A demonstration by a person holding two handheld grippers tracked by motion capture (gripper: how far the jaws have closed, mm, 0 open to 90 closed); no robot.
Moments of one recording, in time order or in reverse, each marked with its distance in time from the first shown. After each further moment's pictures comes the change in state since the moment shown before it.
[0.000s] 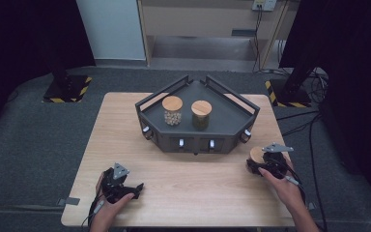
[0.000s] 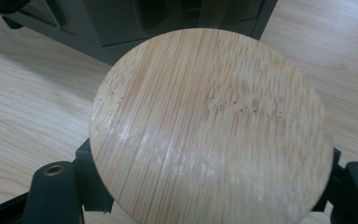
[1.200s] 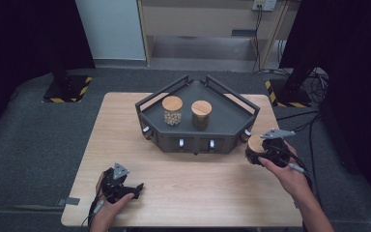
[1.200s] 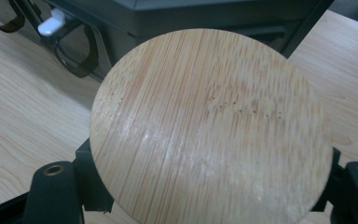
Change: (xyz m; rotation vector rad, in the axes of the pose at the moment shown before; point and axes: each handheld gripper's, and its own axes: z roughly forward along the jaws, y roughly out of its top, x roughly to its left) left arm 0.000 0.000 0.000 0.000 0.000 0.000; right arm 0.015 0.070 -0.046 0.017 0.022 -0.086
